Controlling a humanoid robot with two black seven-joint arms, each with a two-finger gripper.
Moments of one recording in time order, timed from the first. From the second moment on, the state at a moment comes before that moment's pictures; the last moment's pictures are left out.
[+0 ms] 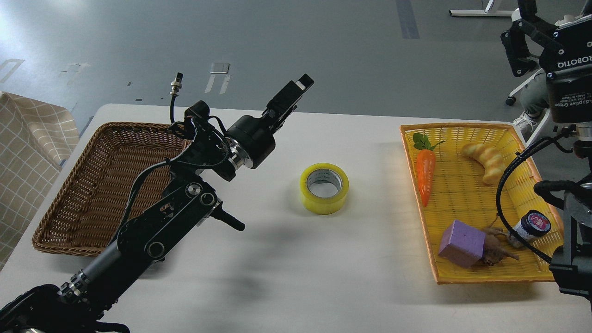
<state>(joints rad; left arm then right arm) -0.48 0.09 -0.98 -1.29 1.56 -0.02 -0.05 0.33 -0.13 1.66 1.60 -0.82 0.48 0.24</state>
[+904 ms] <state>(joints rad) -0.43 0.08 -0.83 -1.23 2.18 0.04 0.01 0.32 -0.14 1.67 1.62 -0.83 0.48 0.24</state>
